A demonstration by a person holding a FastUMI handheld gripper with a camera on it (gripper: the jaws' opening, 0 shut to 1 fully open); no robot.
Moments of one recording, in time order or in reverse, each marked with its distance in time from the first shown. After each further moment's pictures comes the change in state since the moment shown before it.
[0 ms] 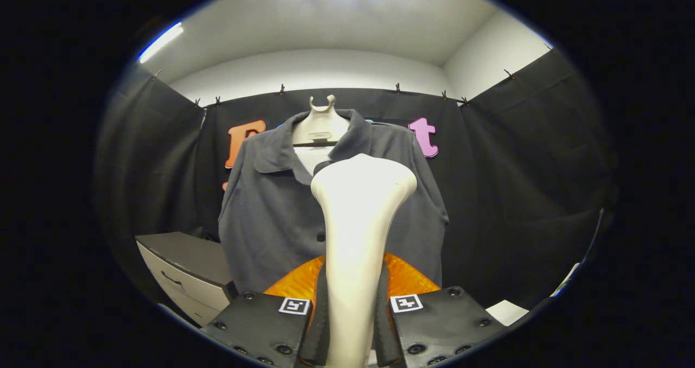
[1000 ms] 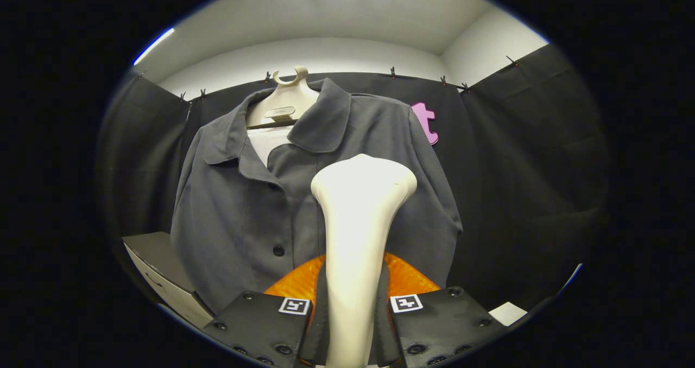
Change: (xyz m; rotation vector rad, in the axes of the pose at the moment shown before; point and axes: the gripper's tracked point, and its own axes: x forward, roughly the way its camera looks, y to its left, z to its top) arm 0.088 -0.025 -0.023 0.006 0.061 0.000
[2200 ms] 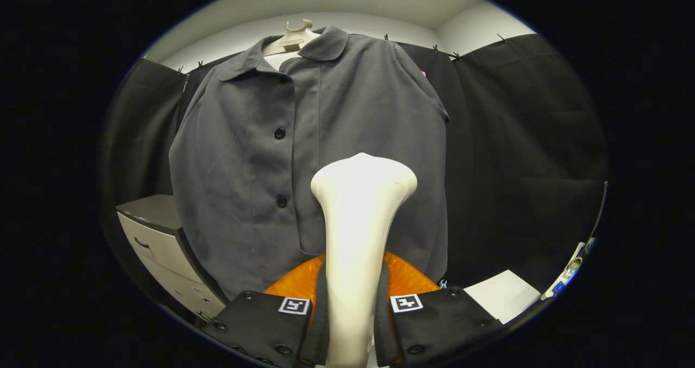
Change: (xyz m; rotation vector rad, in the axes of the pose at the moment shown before) arm -0.063 -0.002 -0.149 0.006 0.204 -0.044
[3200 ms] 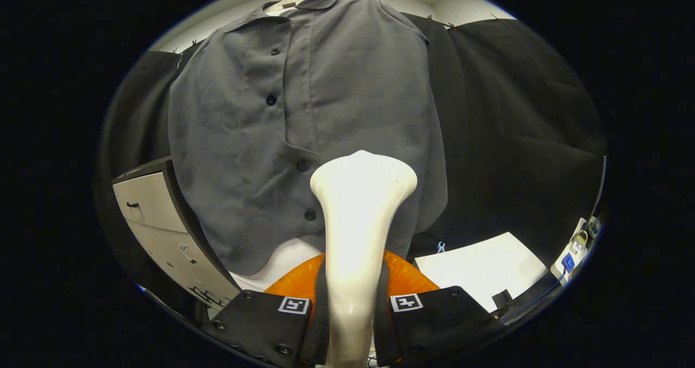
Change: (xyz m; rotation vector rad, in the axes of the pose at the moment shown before) arm -0.027 -0.014 -0.125 0.023 0.218 -0.025
